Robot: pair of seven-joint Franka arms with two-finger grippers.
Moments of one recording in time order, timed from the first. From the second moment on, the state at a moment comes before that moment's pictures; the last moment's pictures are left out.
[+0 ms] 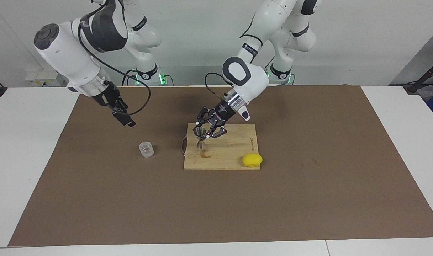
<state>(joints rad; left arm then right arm) -0.59 0.31 -0.22 -1.91 -1.91 2.91 -1.15 -0.08 0.05 0.08 -1.79 0.31 1.77 1.11</state>
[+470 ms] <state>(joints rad) -0.59 0.32 -0.20 -1.91 -1.88 2.91 -1.15 -0.14 0.22 0.08 -1.85 0.51 1.92 1.13</state>
